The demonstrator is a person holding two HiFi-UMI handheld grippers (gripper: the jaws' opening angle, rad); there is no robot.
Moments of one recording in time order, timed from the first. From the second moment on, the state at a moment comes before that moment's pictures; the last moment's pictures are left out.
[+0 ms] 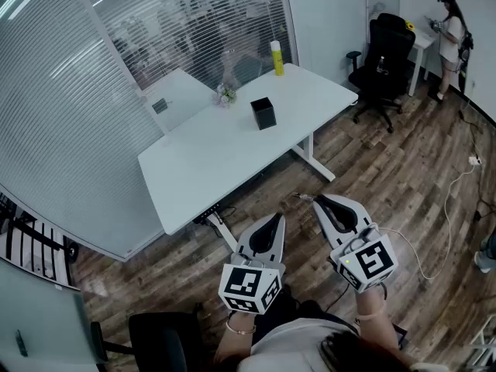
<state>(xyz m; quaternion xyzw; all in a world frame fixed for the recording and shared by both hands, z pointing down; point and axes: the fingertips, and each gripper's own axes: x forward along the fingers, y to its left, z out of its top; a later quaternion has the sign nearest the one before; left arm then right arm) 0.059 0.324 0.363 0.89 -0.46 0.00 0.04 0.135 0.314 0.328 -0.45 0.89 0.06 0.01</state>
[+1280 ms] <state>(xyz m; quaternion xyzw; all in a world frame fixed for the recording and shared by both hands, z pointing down) -0.019 0.226 0.382 0.90 -0.43 -0.01 0.06 0.084 0.215 0.345 -0.50 0.86 0.06 0.01</state>
